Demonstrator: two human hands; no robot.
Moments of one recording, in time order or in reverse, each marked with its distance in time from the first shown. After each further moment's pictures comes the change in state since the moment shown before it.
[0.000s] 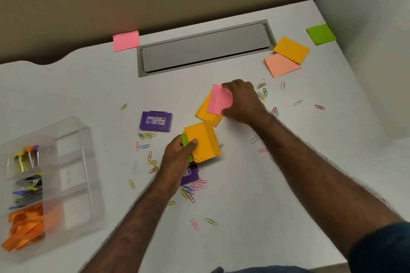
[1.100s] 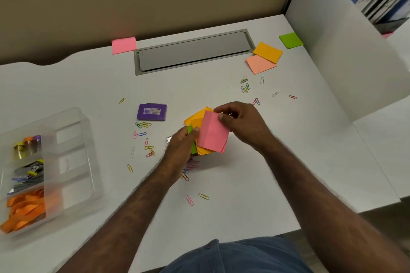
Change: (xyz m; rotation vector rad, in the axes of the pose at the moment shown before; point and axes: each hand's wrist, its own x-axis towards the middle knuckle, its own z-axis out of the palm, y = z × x) left_hand -0.019 0.006 0.023 -0.104 -0.152 0.191; right_hand -0.123 -0.030 -0.030 0.676 0.076 0.047
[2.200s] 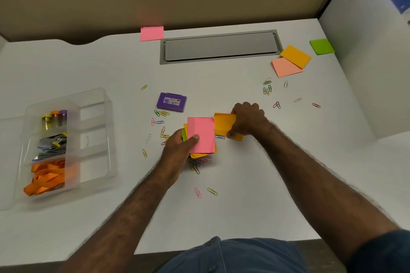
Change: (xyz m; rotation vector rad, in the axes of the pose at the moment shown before) left_hand -0.019 -0.024 -0.038 0.026 0.211 -0.077; right_hand 0.067 0.033 0.042 -0.939 -0.311 0.146
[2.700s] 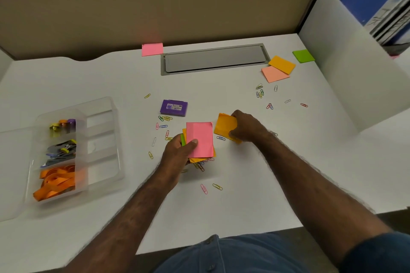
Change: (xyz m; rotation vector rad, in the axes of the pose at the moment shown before) left_hand -0.035 -0.004 -0.024 -0.065 -0.067 0.052; right_hand -0.042 -0.008 0.010 0.281 0.046 0.016
